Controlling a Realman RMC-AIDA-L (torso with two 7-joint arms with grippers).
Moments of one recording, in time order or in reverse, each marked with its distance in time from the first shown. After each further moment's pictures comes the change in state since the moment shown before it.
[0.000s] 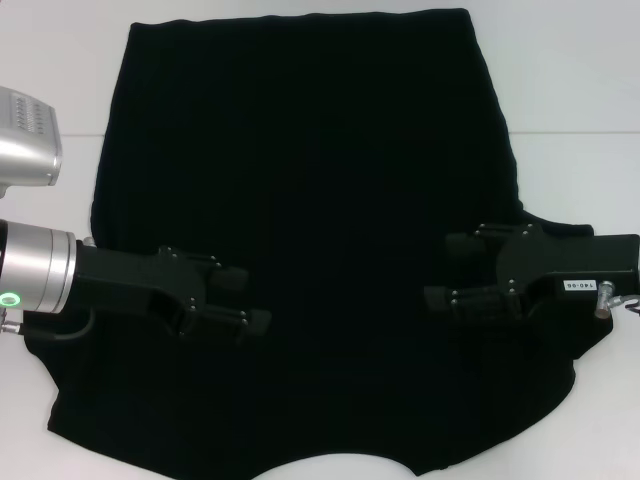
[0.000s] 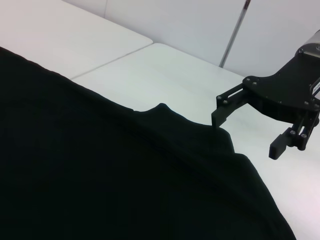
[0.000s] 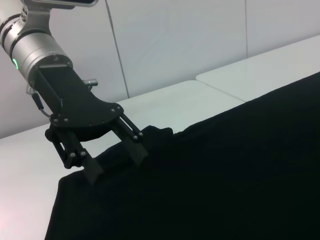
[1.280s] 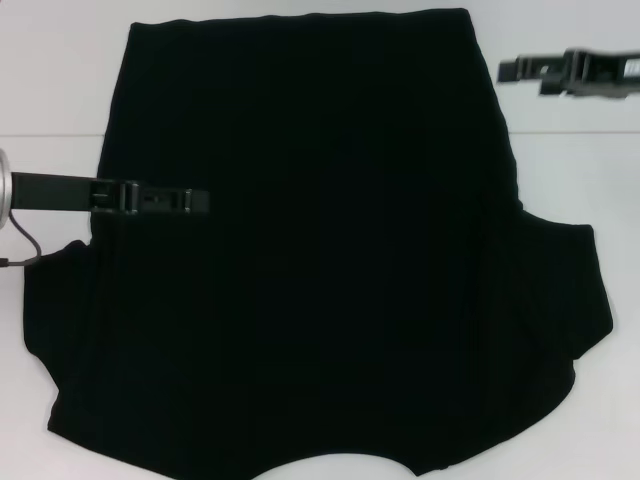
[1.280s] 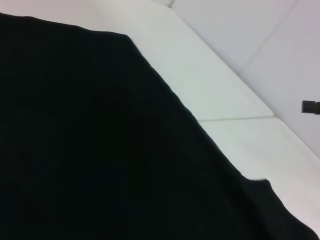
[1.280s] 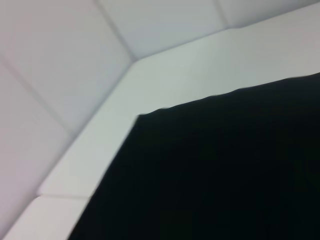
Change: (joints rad) left arm -0.010 0.036 -0.071 0.150 -0.007 -0.084 -0.579; right arm 0.220 -0.193 0.026 0.052 -0.055 0.300 0.888
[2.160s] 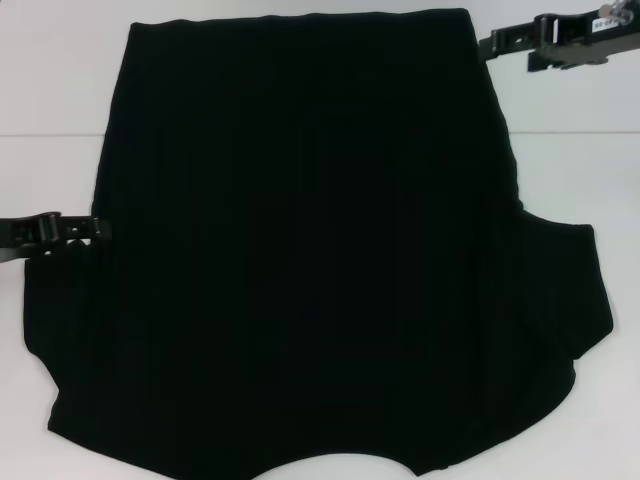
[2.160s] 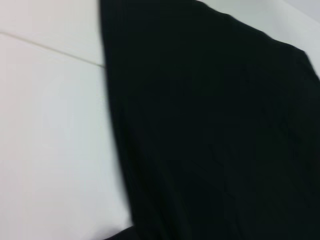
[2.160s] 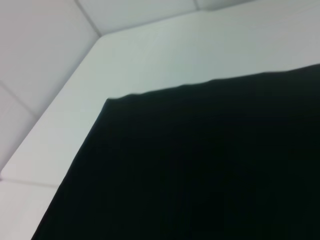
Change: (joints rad) left arm 0.062 -0.002 -0.106 -0.060 0.198 -0.259 -0.174; right arm 0.189 -0.060 -0.036 0.143 -0.183 0.066 0.131
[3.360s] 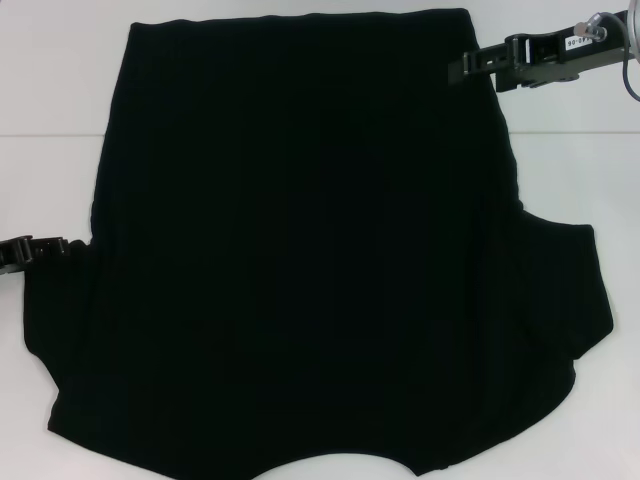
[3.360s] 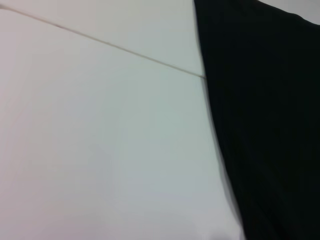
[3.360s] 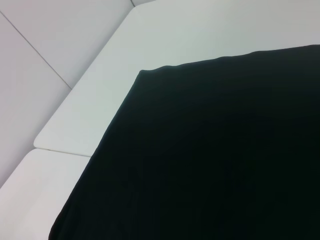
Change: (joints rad) left arm 0.000 -0.014 -0.041 -0.139 0.085 -0.316 0.055; right arm 0.013 0.019 -0.002 -0.004 0.006 -0.070 -0.028
